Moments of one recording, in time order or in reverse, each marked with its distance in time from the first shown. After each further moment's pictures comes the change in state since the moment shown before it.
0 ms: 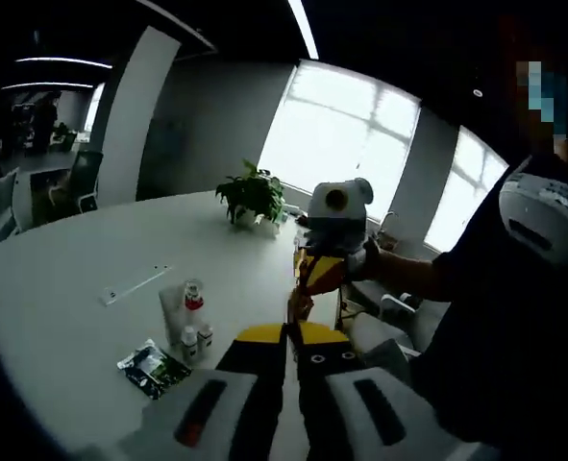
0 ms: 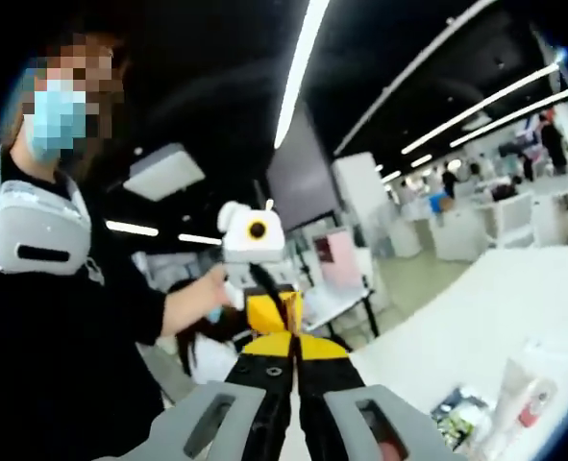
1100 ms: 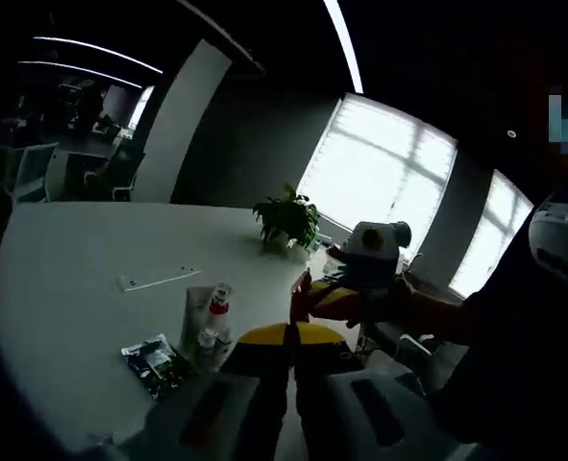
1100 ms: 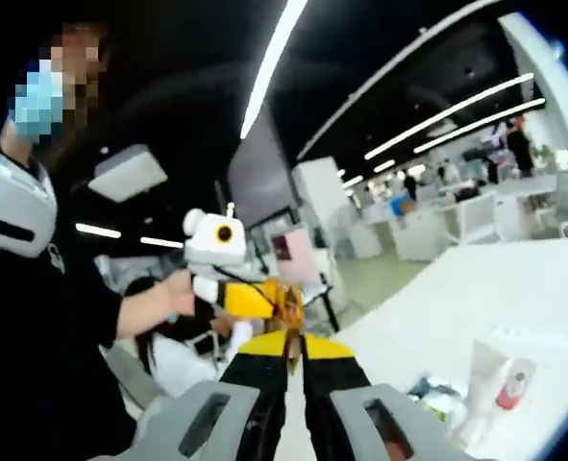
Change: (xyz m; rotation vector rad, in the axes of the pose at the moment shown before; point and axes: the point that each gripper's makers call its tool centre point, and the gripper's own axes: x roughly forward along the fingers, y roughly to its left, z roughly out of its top) left arm 0.005 0.038 -0.016 -0.157 -0.079 0.137; right arm -0.005 -0.045 -0.040 -0.109 0.108 -0.228
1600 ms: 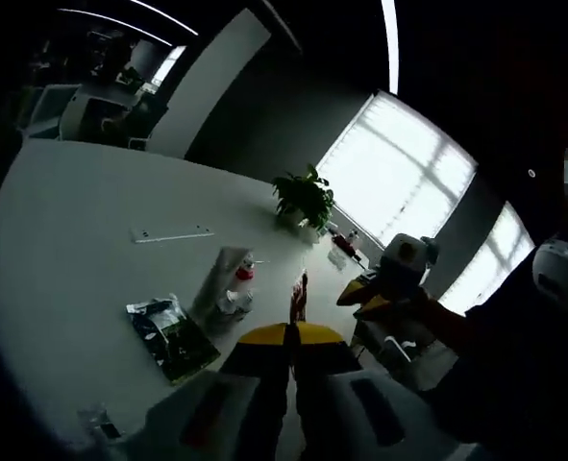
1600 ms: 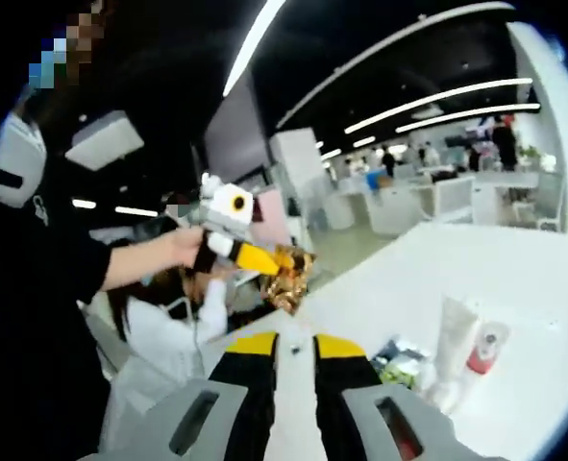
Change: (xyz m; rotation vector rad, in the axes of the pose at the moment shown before) left arm 0.001 0.077 -0.036 -0.222 0.116 -0.016; right arm -0.020 -0.017 -0.048 -0.053 0.126 -0.096
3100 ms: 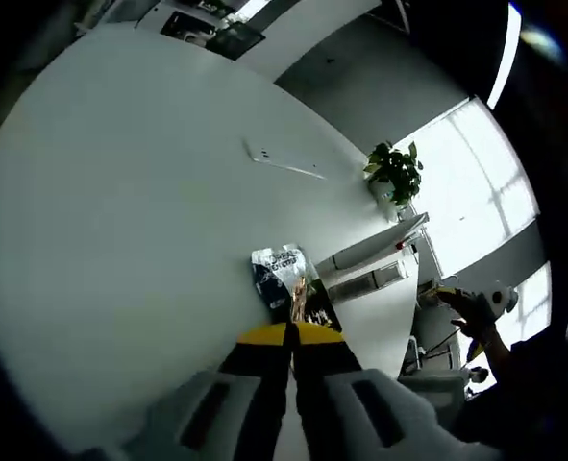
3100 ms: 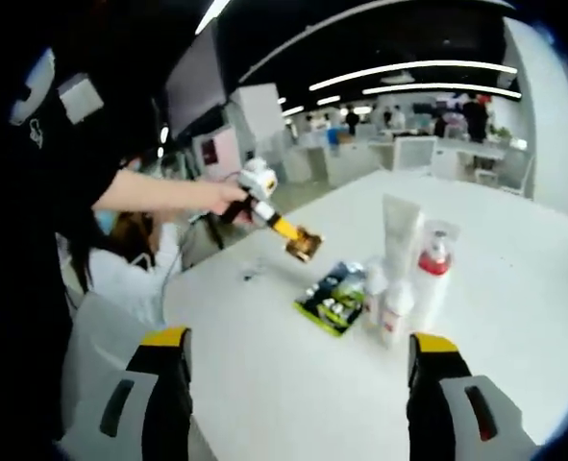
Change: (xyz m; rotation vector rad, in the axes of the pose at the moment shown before) left arm 0.038 0.209 -0.058 -0.292 0.191 0.215; right arm -0.031 -0.042 -0.094 0.030 0.170 -0.165
